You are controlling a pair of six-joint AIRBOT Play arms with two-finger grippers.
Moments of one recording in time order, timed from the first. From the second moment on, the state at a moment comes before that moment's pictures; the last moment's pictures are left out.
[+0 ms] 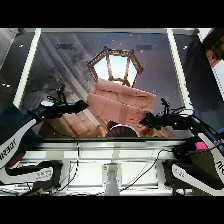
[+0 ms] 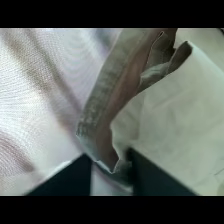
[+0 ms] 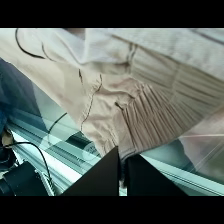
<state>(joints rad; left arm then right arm) -0.07 -1.42 0.65 0.30 -0.64 -0.79 -0.08 -1.17 0.47 -0.58 1.04 1.18</state>
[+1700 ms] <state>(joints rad) 0.00 -0.14 0.85 0.32 -0.48 -0.85 -0.08 -0.58 1.42 -0.59 1.31 1.43</state>
